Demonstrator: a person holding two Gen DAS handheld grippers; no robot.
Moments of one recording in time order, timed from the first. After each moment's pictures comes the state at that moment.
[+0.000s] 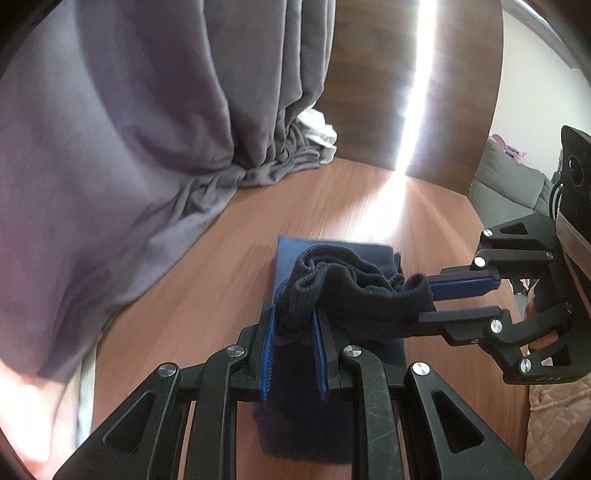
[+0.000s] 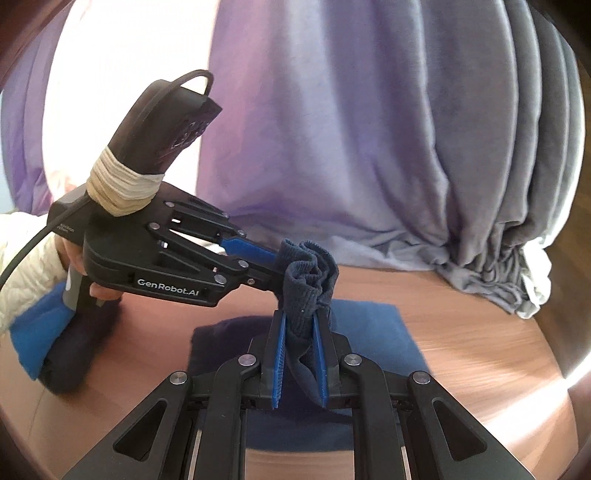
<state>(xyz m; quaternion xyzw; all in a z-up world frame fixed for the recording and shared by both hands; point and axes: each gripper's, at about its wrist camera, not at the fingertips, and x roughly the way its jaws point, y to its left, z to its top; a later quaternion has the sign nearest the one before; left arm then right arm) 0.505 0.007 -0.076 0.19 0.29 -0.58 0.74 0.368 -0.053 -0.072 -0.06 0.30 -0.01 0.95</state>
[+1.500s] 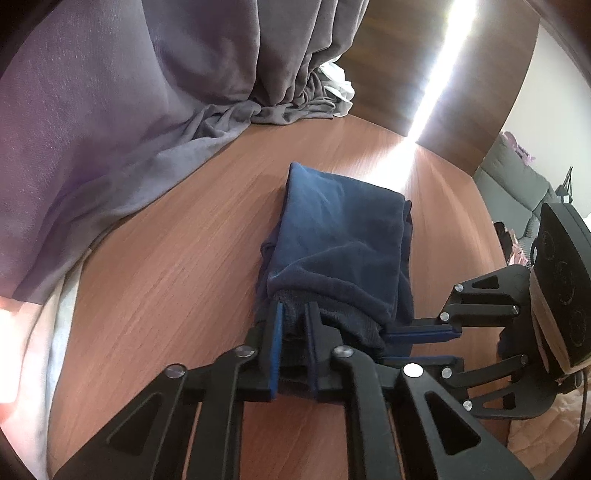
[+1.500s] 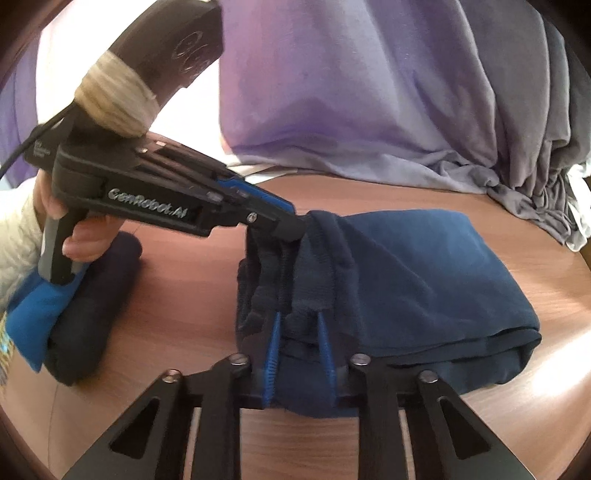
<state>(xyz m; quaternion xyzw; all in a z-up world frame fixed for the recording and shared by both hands) 0.521 0.030 -0.117 0.19 0.39 -0.56 0.71 0.385 -0.018 -0.144 0.01 0.39 0.02 0.92</state>
